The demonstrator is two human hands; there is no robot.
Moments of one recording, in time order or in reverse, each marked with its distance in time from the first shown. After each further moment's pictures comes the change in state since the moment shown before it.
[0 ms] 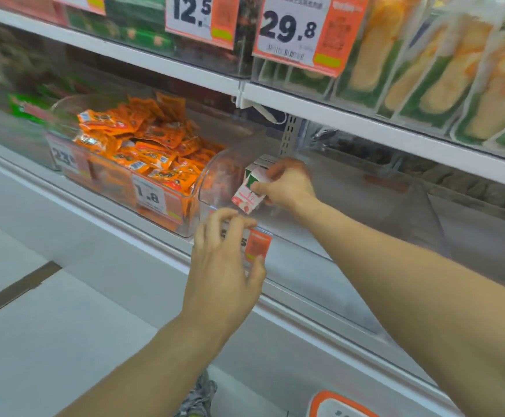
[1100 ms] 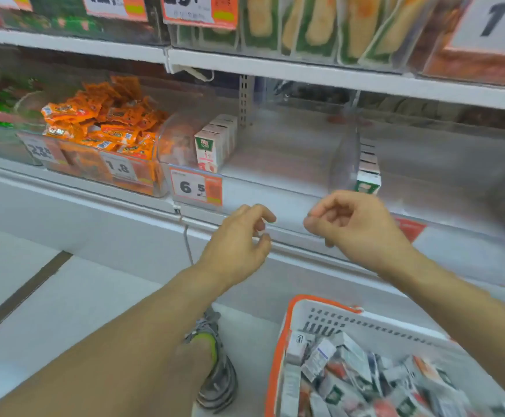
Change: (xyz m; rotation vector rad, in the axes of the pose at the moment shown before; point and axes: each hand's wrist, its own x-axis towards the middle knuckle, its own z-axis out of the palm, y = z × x) left_hand -0.051 0.054 0.021 -0.108 -0.509 0.111; right_hand -0.241 0.061 -0.159 0.106 -0.084 -0.002
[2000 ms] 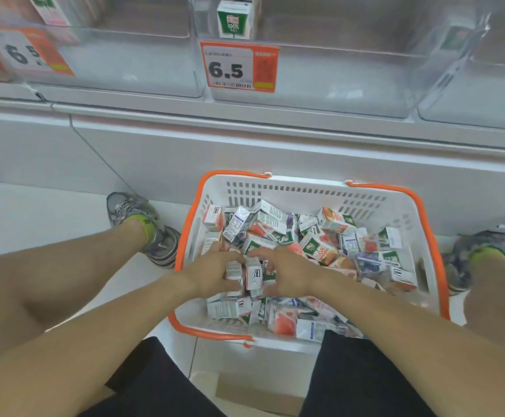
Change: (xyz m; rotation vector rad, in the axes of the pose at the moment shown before) left_hand -0.169 0.028 0.193 0.235 -1.012 -0.319; right_hand -0.203 0.239 0.014 -0.369 -0.801 0.304
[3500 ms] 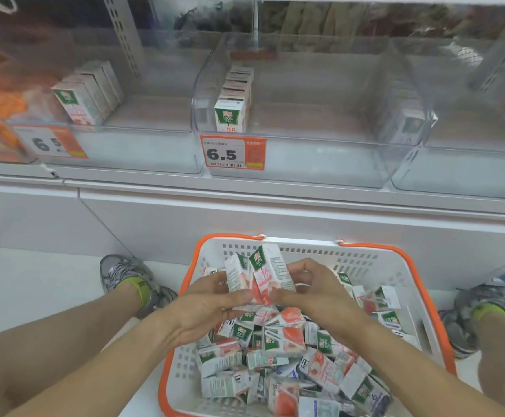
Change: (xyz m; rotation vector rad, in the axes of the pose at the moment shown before) left_hand -0.026 0.050 -0.067 -1.391 0.011 0.077; right_hand -0.068 -0.041 -0.074 0.919 0.501 0.091
